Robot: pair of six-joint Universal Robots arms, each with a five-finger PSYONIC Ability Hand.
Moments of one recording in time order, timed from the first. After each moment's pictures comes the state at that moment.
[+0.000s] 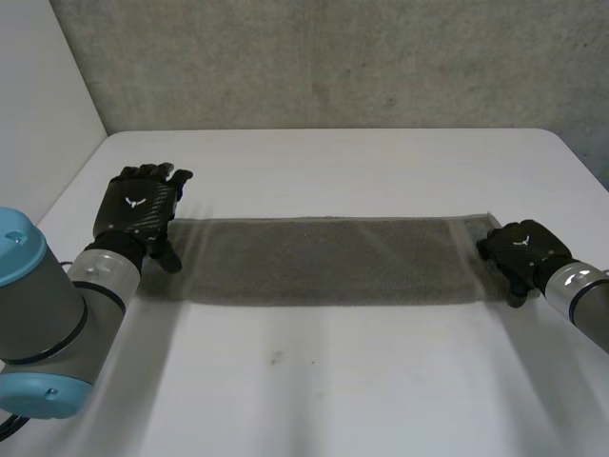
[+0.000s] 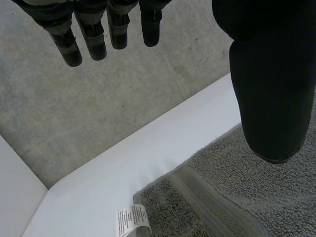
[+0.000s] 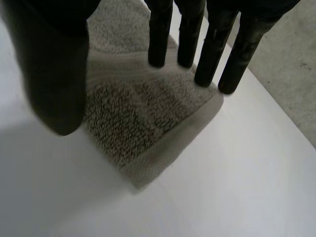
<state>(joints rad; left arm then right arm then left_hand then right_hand) 4.38 -1.82 -1.83 3.59 -1.57 3.39 1.58 -1.05 1.65 -0.15 1.20 2.40 0.17 0.16 0.17 0.17 0.03 0.52 0.52 0.53 0.53 0.37</state>
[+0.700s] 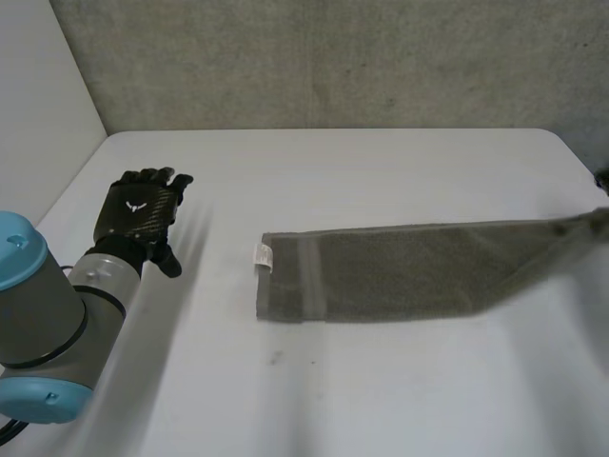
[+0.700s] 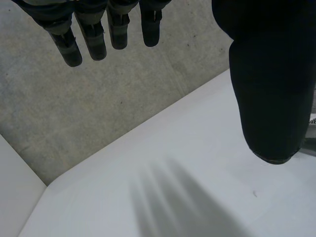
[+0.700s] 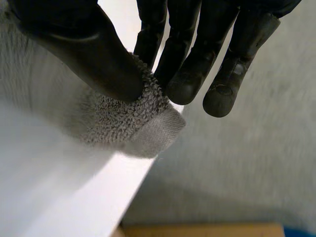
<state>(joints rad) 4.38 -1.82 -1.84 3.59 -1.57 3.39 1.43 -1.02 1.27 -0.04 1.32 2.20 0.17 0.16 0.17 0.17 0.03 1.33 1.32 1.34 1.34 1.16</state>
